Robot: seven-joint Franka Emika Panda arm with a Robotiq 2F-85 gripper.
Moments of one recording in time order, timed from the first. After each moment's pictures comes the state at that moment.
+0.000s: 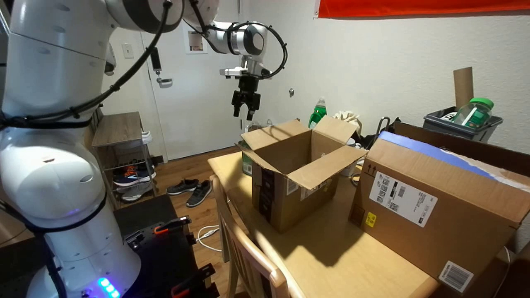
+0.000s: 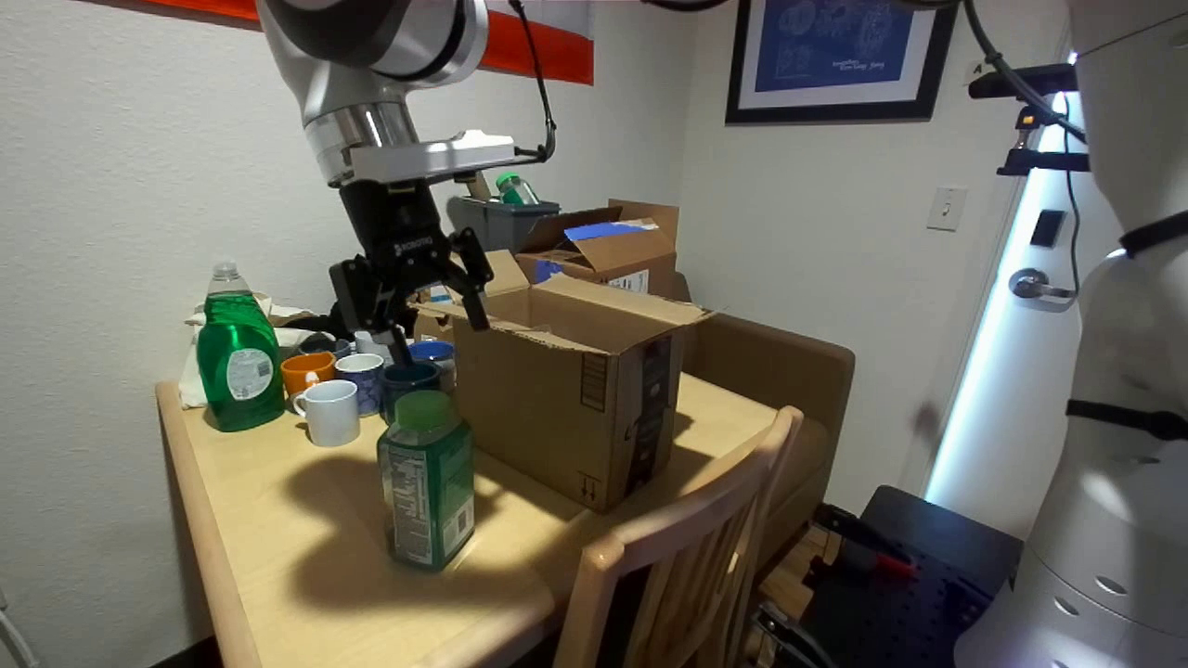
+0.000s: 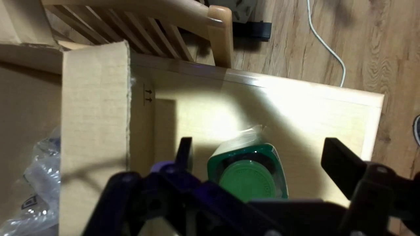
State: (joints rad) arm 0.27 0.40 0.21 -1.58 -0.08 1.64 0.40
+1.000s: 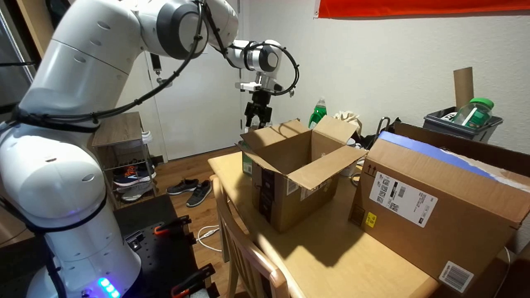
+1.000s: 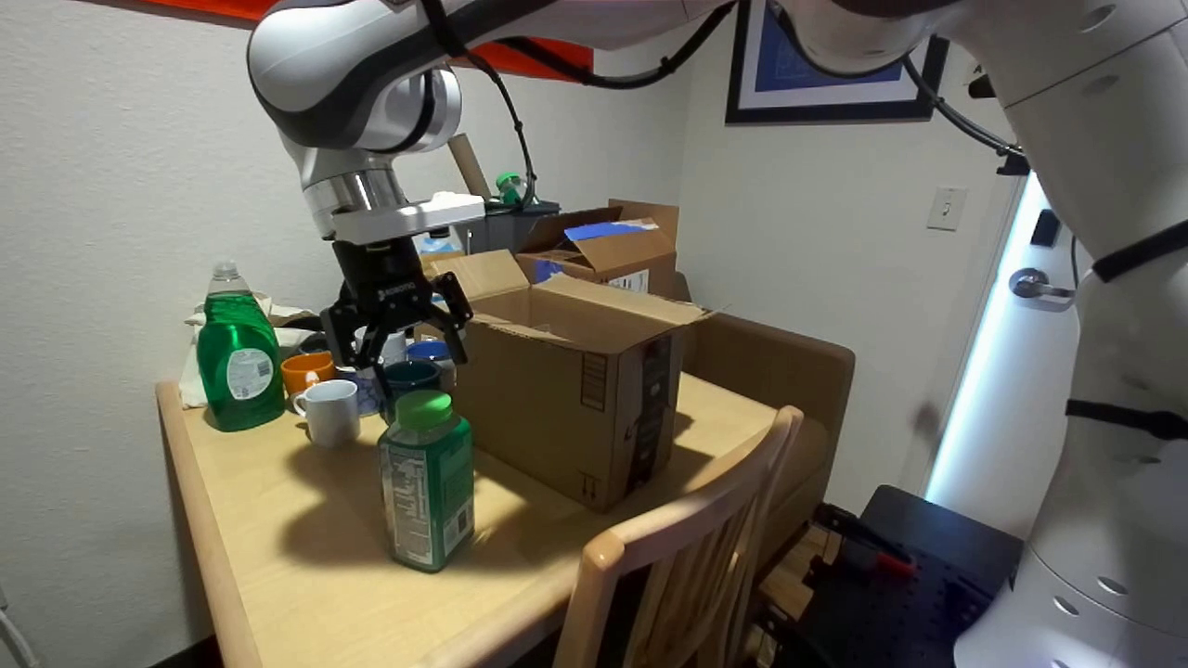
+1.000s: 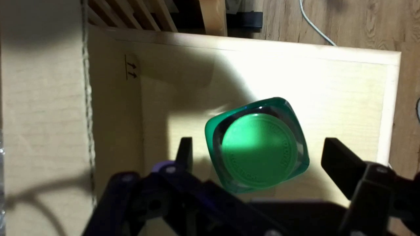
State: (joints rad) arm 0.29 0.61 0.14 -1.39 -0.06 1.64 0.39
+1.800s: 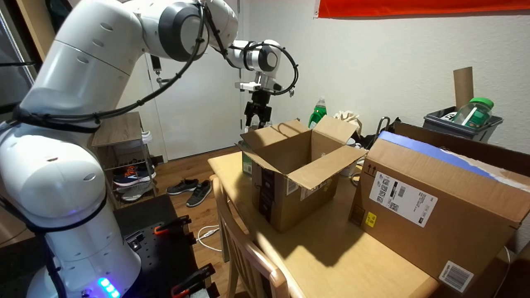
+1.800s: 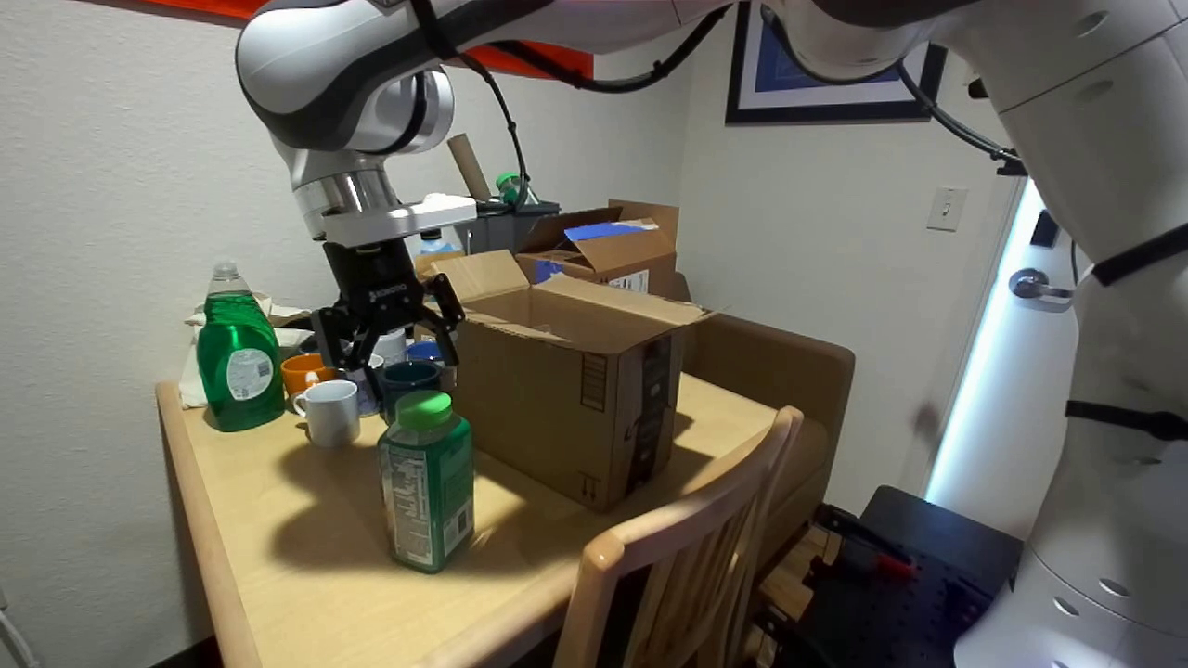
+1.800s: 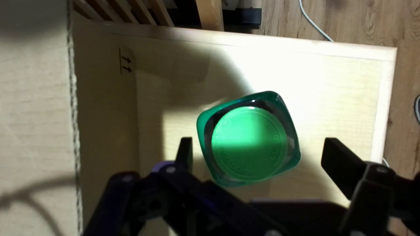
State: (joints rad) arm 0.30 0.63 0.13 -1.37 -0.06 1.64 0.39
